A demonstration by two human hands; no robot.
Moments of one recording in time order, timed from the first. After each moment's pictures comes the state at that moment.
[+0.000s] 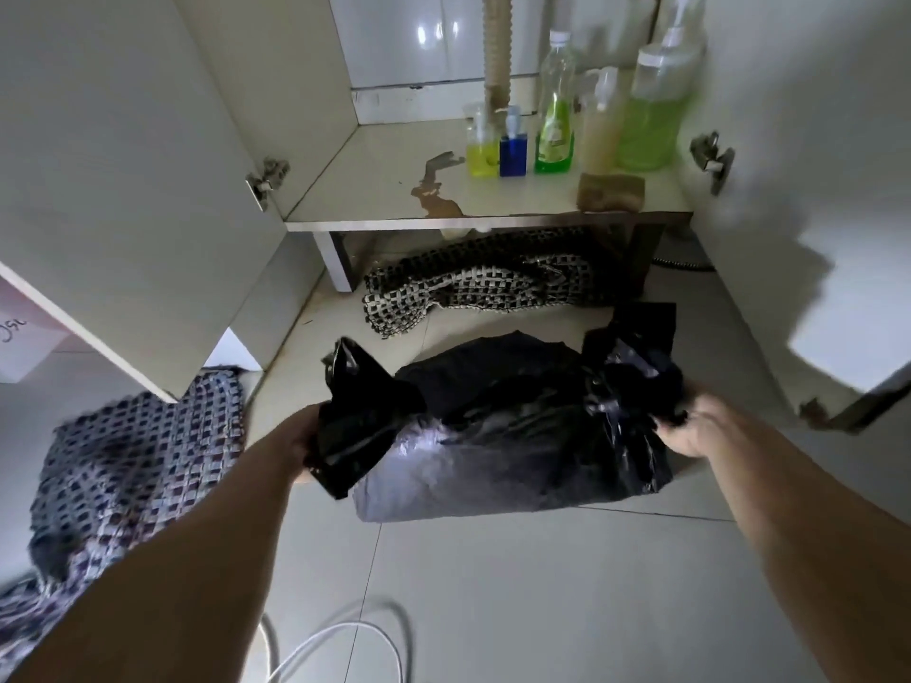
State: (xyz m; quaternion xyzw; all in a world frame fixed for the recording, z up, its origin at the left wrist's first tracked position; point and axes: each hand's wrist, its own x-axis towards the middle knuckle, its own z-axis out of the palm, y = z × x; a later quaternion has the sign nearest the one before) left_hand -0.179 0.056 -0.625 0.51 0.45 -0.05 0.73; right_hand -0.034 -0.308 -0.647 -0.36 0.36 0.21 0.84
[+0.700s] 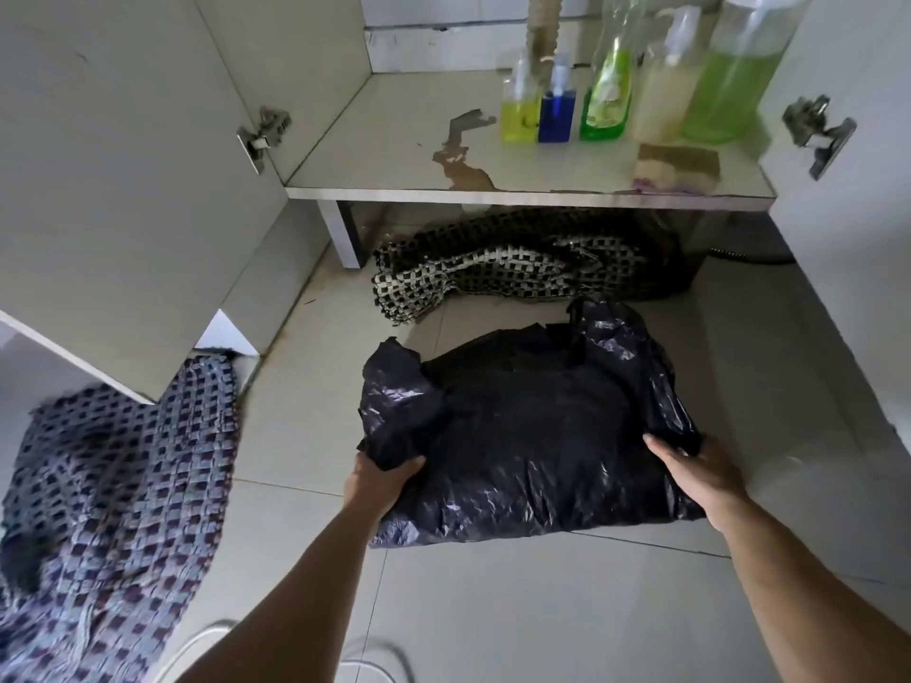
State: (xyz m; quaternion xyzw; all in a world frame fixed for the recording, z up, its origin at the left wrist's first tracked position) left_hand -0.162 0.054 -0.774 0.72 0.49 -0.07 0.49; right_hand -0.019 -0.297 -0.757 -0.88 0.17 0.17 0.40
